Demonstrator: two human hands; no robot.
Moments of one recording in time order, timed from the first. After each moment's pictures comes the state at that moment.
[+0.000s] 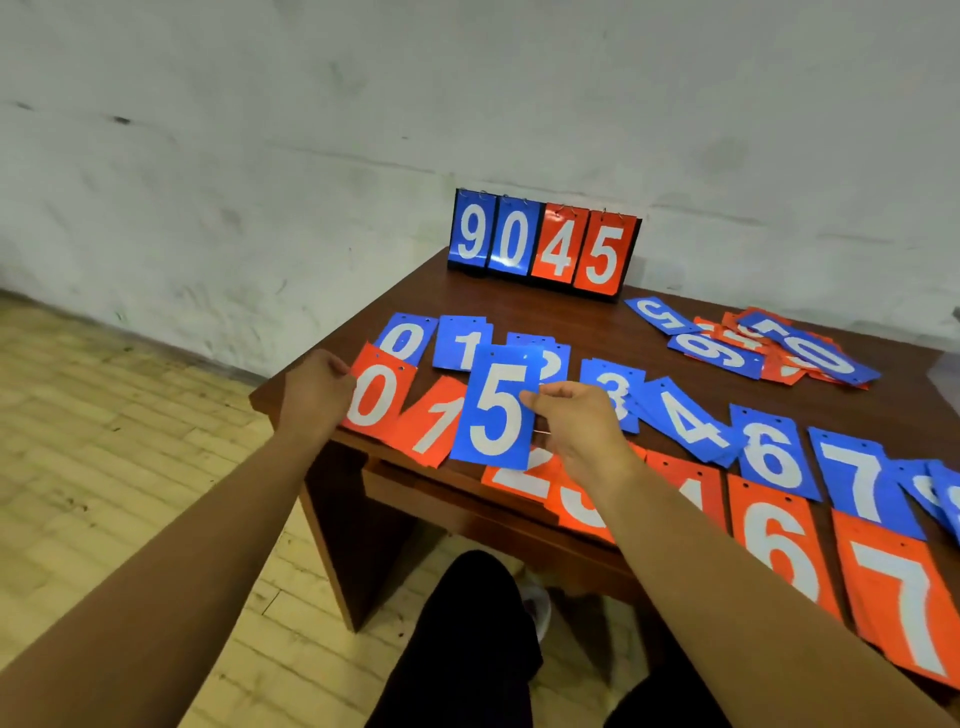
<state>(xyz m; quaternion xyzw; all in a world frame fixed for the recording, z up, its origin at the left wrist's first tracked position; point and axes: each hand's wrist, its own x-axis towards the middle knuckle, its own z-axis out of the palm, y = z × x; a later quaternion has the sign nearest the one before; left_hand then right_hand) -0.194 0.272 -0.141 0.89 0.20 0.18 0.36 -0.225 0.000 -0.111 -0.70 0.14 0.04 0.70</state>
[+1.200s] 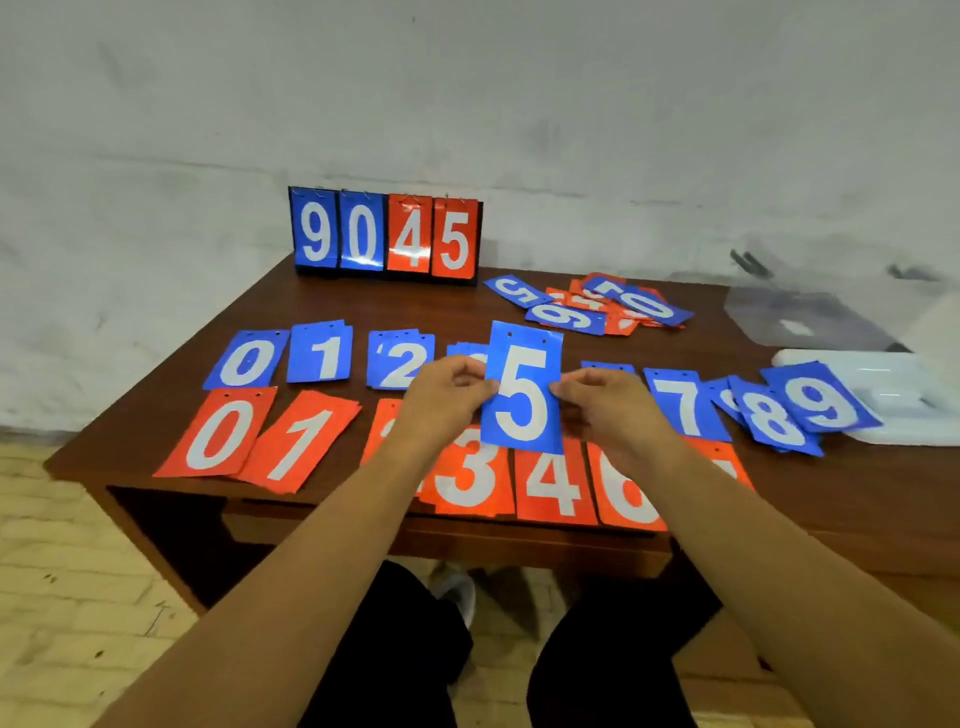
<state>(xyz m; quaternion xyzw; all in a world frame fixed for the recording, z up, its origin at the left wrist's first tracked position) -0.227 0.025 -0.106 0.76 -0.07 -0.05 0.65 -0.274 -0.152 -0.090 -0.71 0.20 -0.04 0.67</state>
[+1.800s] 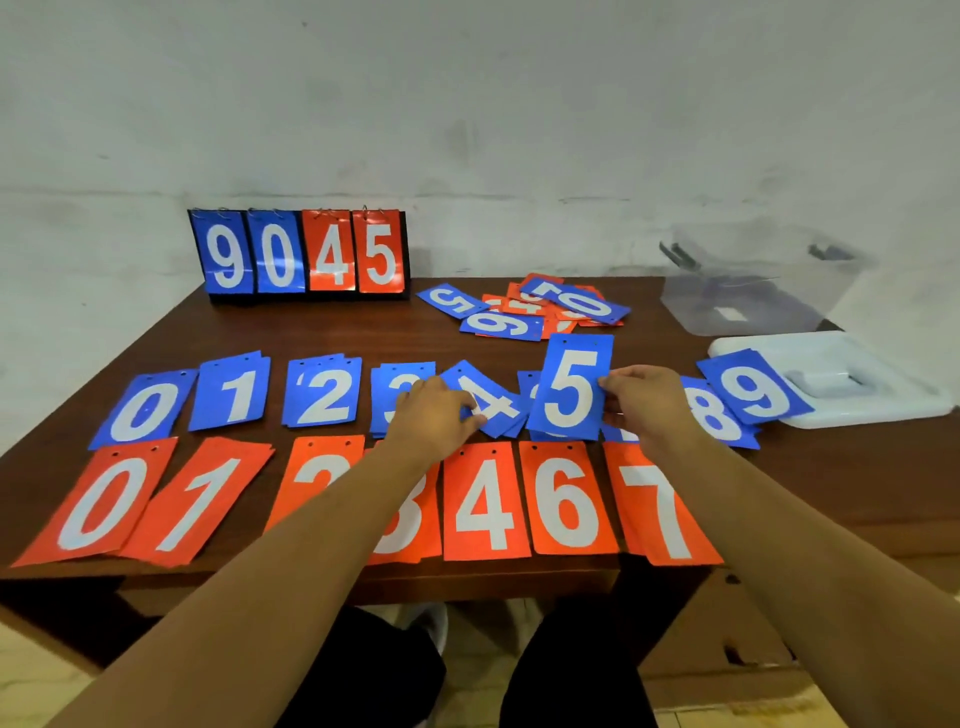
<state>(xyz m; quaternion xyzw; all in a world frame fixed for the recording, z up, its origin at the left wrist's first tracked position) -0.158 -0.059 -0.147 0.96 -0.26 0.01 0.11 -0.249 -0.287 -0.112 -0.70 0.34 -0.18 0.60</state>
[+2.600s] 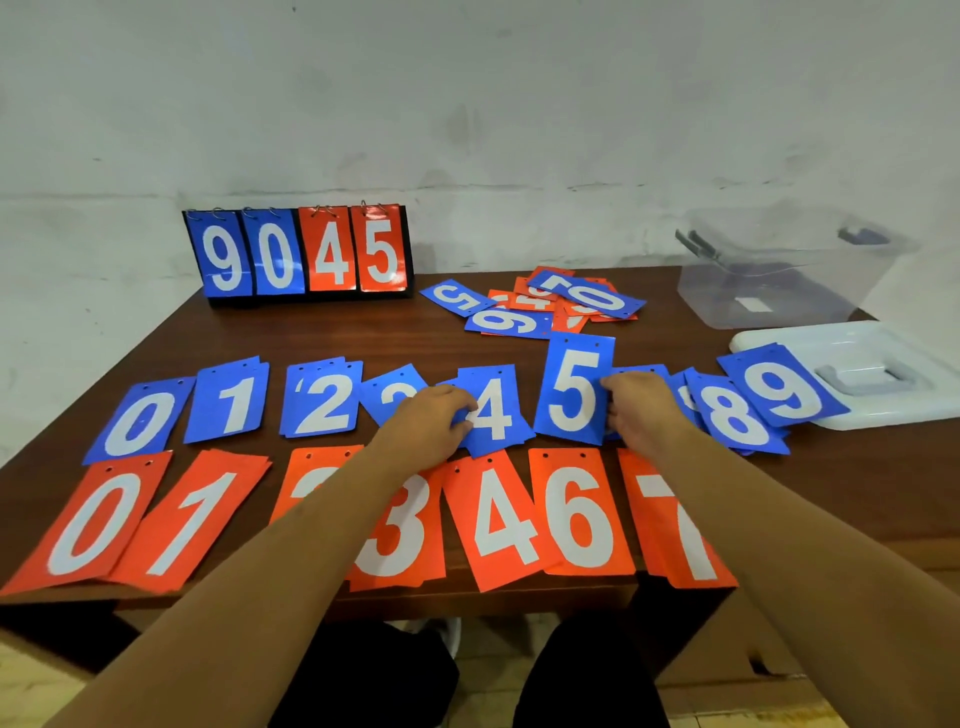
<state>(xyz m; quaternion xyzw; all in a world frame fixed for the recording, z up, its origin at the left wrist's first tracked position) -0.139 -0.049 -0.153 0.93 -0.32 -0.02 0.17 -0.219 -0.293 -0.135 -0.67 0.31 -0.11 0.67</state>
